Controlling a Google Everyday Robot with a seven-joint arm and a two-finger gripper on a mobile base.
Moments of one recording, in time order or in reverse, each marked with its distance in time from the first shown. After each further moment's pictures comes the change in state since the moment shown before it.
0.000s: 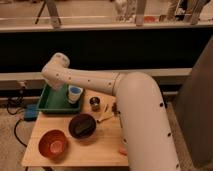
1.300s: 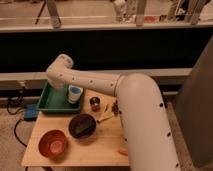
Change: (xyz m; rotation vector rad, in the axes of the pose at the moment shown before) arm 0.010 0.006 0.010 0.026 -0.006 -0.015
